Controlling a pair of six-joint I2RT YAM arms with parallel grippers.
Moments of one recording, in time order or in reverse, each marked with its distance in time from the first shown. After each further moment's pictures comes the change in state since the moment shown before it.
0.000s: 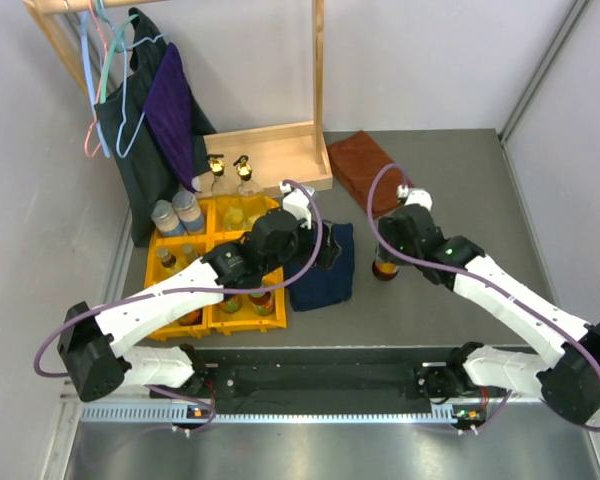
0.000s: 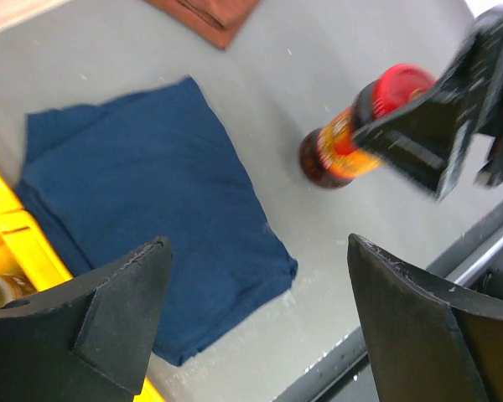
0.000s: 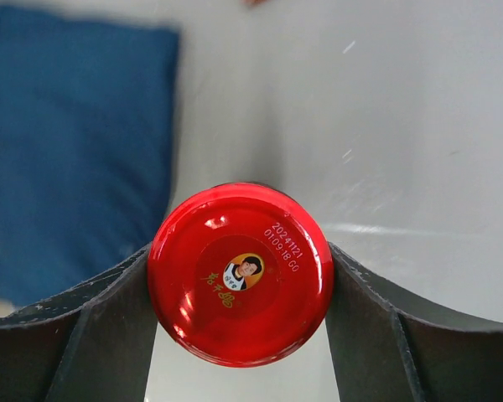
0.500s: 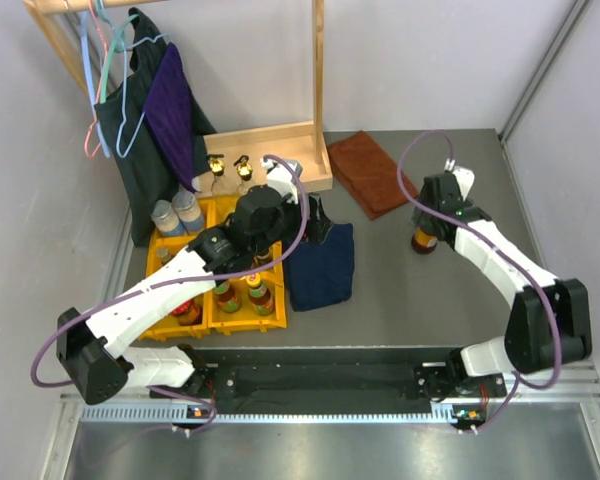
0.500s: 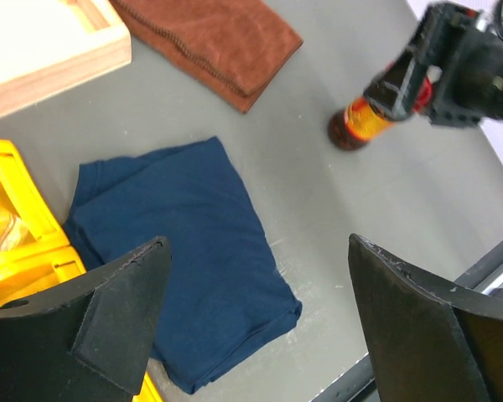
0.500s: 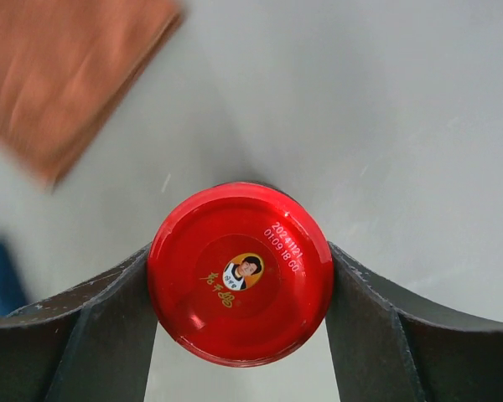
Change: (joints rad) left arm 0.091 0.000 0.119 -0.037 0.015 0.013; right arm -0.384 0.290 0.087 0.169 0.080 0.013
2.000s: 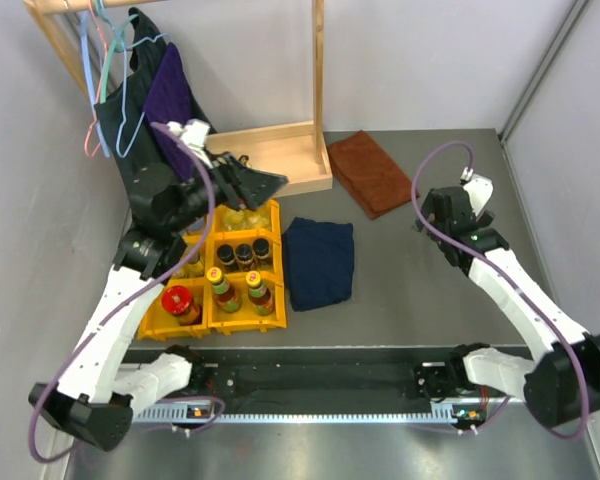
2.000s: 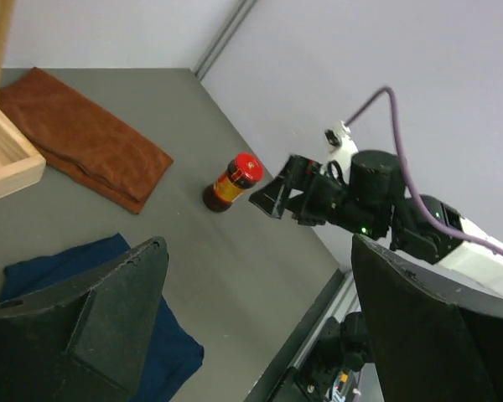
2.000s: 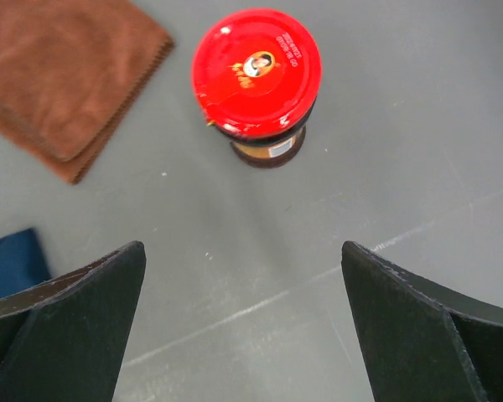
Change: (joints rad) left arm 0.513 -0.247 0.031 0.166 0.679 -0.268; right arm 0.103 -0.314 -0.101 -0.113 0.130 0.080
